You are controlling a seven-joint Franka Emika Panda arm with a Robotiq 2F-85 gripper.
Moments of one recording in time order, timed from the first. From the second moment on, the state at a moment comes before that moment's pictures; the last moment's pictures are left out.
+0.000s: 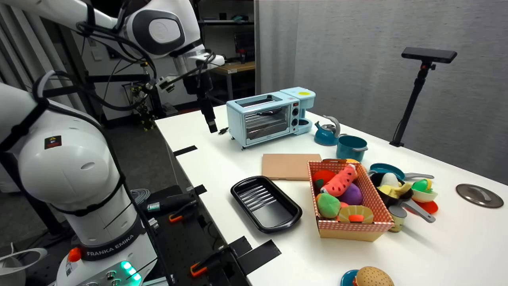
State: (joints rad) arm 0.08 -0.76 0.39 -2.80 0.12 2.16 0.56
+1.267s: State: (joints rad) arm 0.08 -0.73 0.37 -2.78 0.12 2.16 0.56
